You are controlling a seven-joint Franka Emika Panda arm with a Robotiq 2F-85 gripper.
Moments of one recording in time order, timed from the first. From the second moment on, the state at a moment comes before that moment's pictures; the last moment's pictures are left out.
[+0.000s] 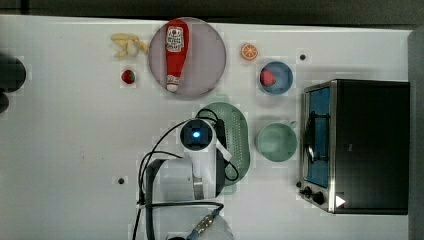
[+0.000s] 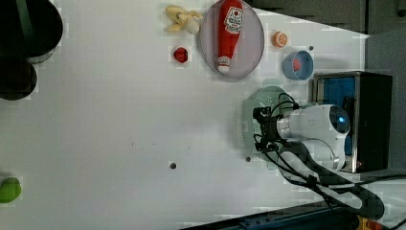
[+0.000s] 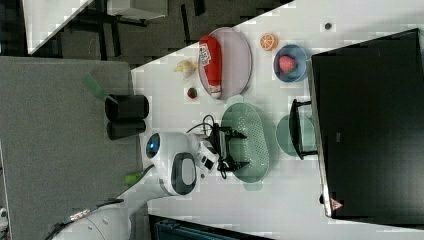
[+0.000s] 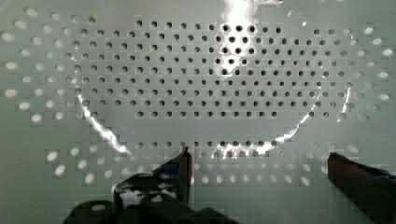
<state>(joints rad) 0.12 0.37 -0.01 -2.44 -0.02 1.09 0.79</state>
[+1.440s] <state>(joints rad) 0.50 0.54 0.00 -2.19 0.06 1.08 1.13</state>
